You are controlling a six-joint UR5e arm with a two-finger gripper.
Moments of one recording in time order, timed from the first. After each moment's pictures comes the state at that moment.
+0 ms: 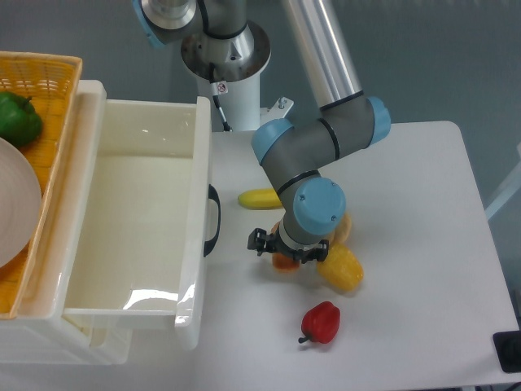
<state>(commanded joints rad) 2.49 -2.12 -1.62 -1.13 1.50 0.60</state>
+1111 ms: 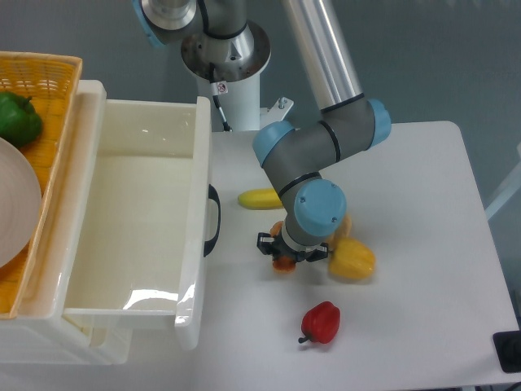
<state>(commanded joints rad) 2.50 -2.11 -1.62 -1.12 1.51 0.60</state>
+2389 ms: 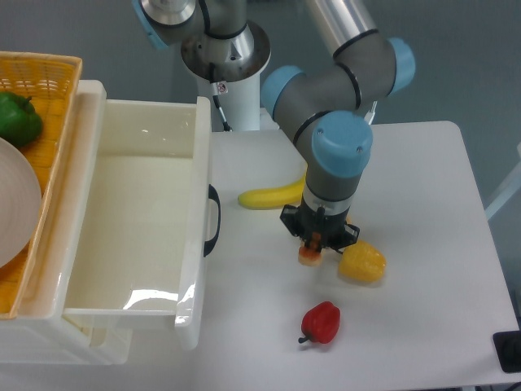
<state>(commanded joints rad) 2.56 -1.91 -1.55 -1.20 1.51 1.00</state>
